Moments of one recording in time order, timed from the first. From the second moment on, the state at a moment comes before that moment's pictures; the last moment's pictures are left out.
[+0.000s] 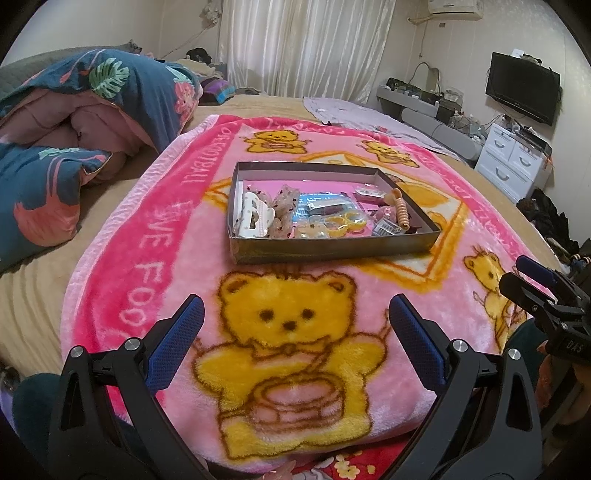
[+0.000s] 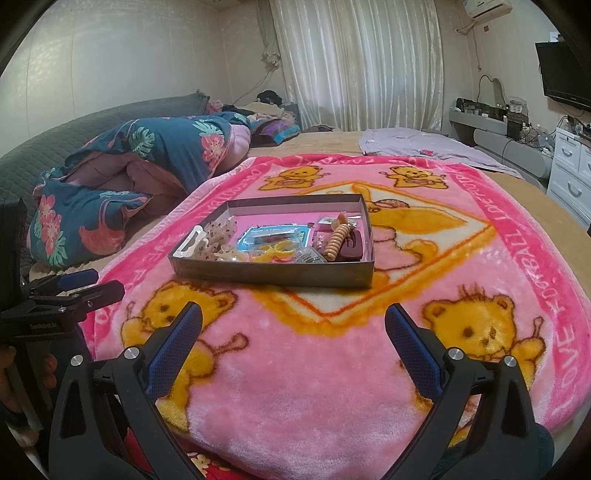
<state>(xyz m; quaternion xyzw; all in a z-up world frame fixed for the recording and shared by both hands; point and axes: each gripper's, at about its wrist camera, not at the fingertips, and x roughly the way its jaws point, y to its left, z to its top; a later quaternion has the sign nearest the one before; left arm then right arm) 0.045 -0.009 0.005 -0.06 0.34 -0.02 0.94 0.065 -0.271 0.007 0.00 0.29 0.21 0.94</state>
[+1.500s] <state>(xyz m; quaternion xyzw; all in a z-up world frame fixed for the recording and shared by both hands) 0.046 -0.006 0.004 -0.06 0.35 -0.02 0.93 0.065 -0.270 0.007 0.00 0.29 0.21 0.94</state>
